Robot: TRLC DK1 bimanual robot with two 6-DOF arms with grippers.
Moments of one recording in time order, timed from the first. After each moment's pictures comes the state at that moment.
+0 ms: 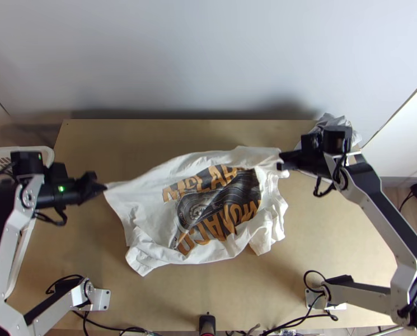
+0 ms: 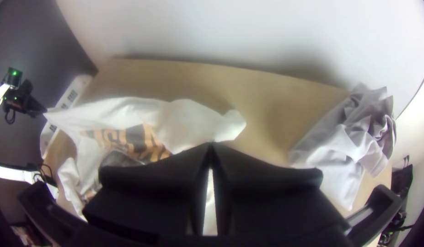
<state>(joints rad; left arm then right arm) 0.20 1.11 1.09 -1.00 0.58 -0.41 0.21 1.35 1.15 -0.47 -0.30 0.03</state>
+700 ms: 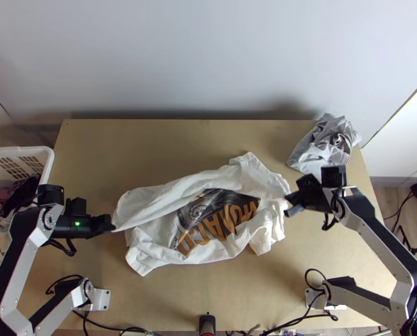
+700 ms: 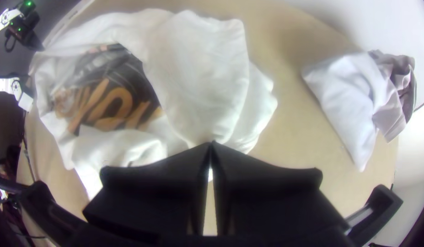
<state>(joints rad) 0.23 1.04 0.73 -1.03 0.54 -0.08 0.13 1.23 0.76 -0.50 -0.32 -0.36</state>
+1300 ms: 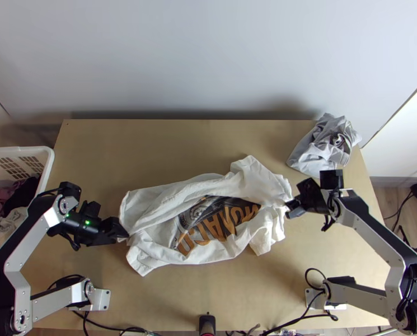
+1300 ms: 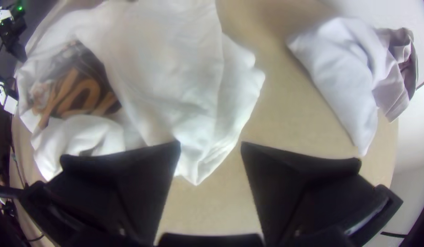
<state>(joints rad) 0.17 1.29 0.75 -1.11 0.56 0.02 0.09 1.32 0.71 -0.42 -0.25 -0.38</state>
